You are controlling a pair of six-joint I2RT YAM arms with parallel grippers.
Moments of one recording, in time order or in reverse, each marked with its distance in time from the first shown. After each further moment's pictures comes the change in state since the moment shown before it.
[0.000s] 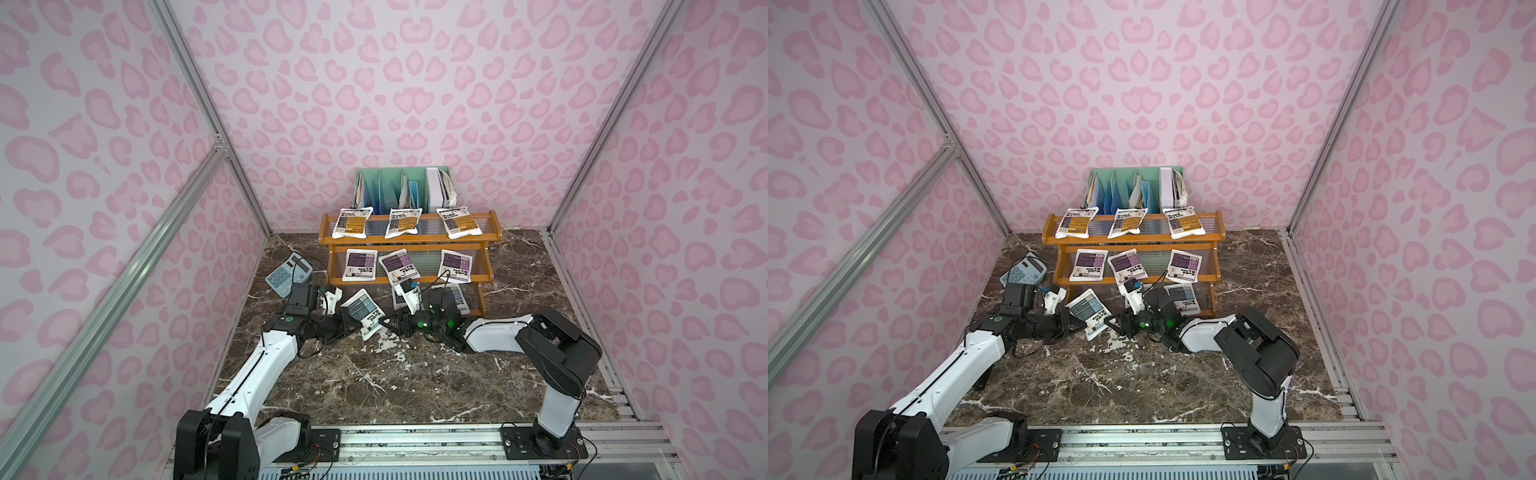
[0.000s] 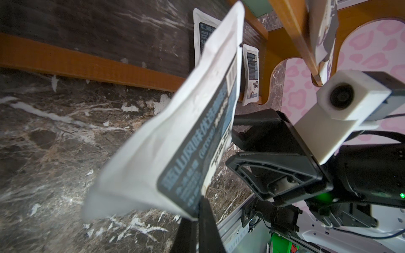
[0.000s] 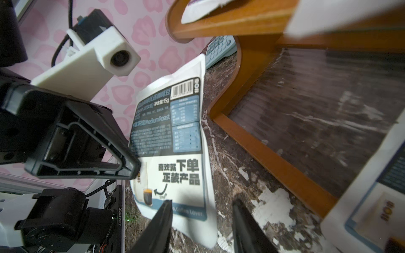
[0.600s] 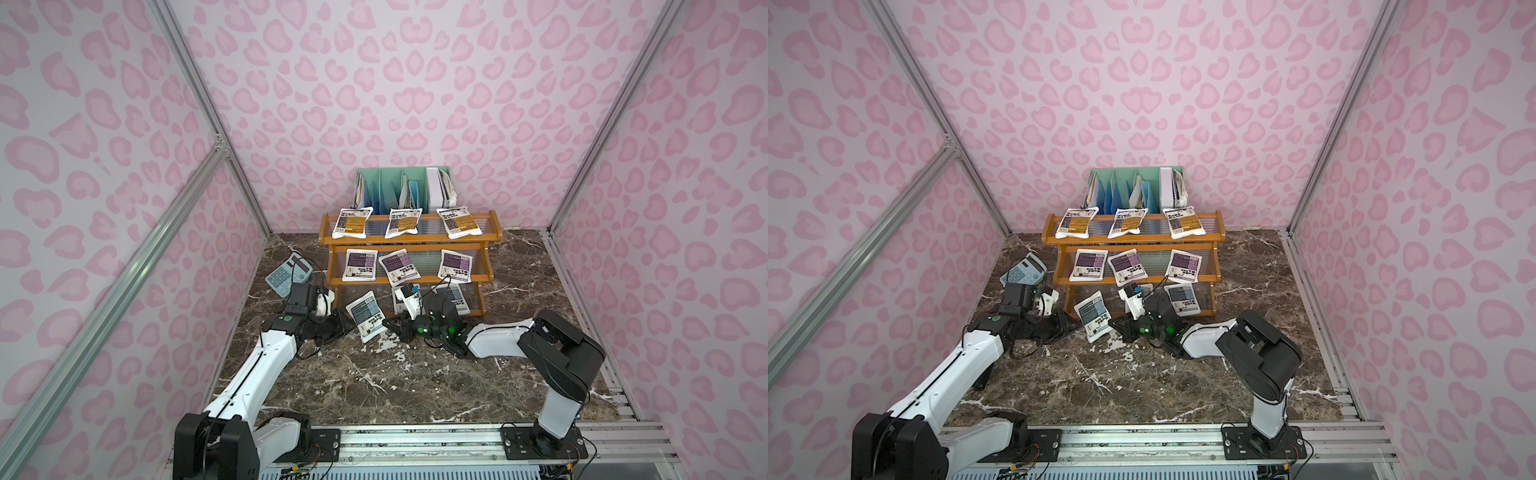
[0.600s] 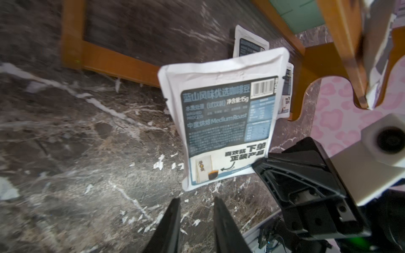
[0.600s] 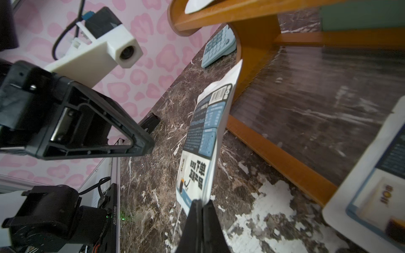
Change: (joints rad) left arm 0.002 -0.037 0.019 -0.098 -0.244 -0.041; right arm 0.034 -0.022 -0.049 0.022 0.098 -0.016
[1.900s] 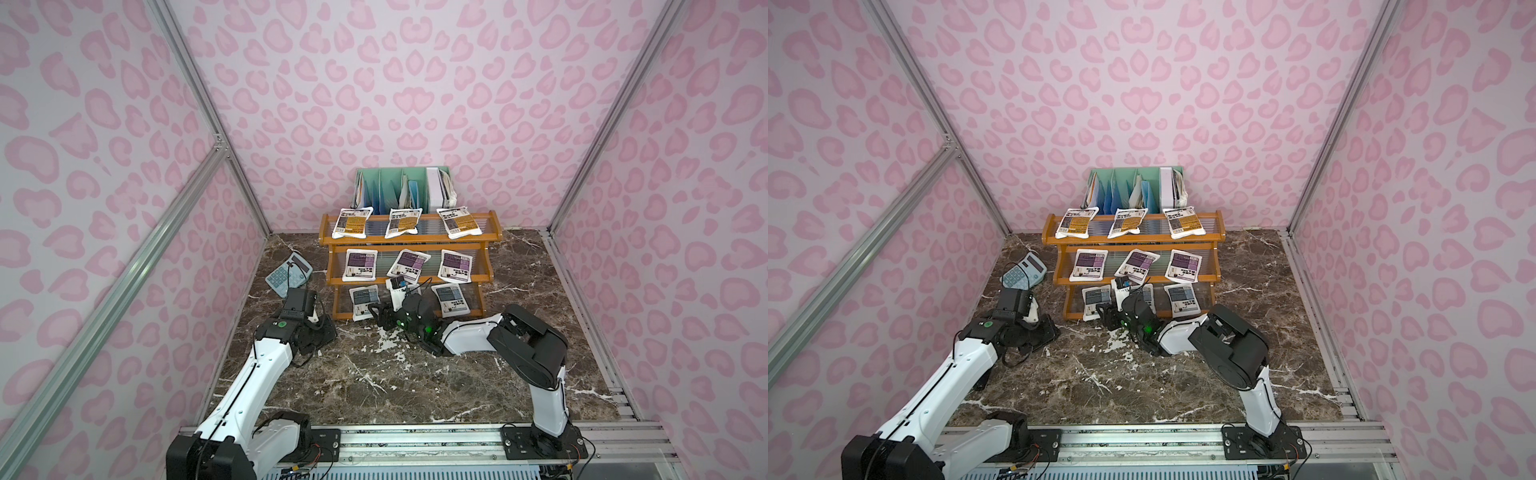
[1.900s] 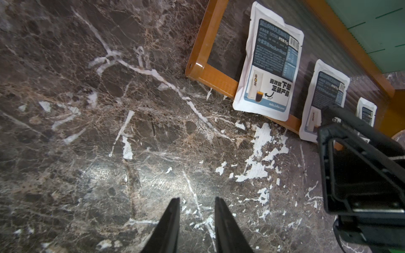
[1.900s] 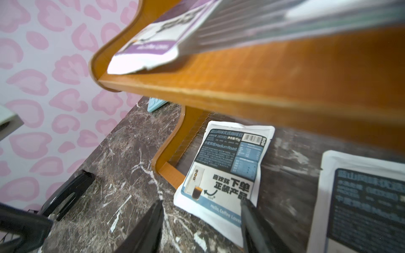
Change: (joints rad) left arm 0.000 -0.050 0.006 -0.135 -0.268 -0.040; right arm 0.095 0.162 0.185 0.000 0.429 -0.029
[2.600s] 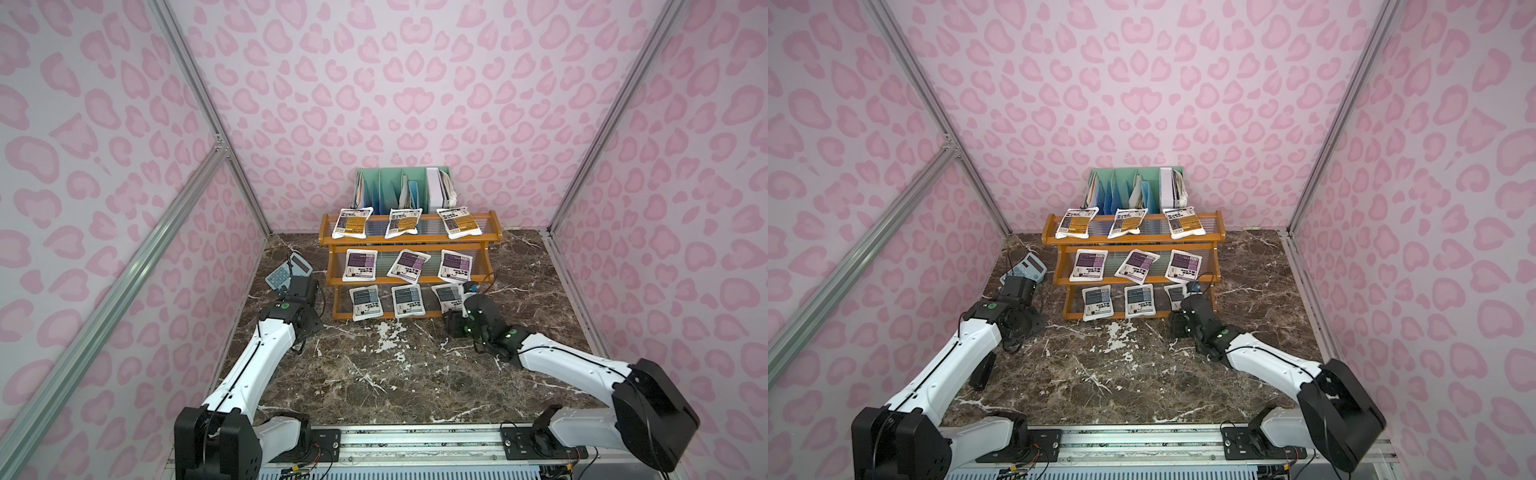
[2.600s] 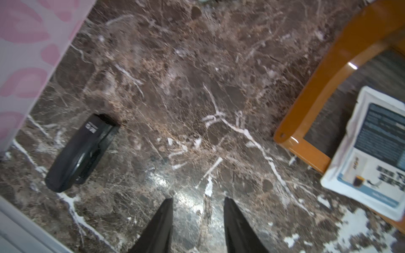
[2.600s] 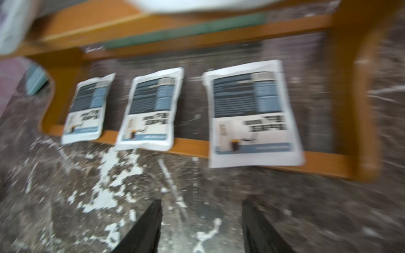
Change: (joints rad) left arm 0.028 0.158 0.138 -0.106 -0.511 -0.064; right arm -0.360 -0.736 -0.372 -0.765 0.157 0.069
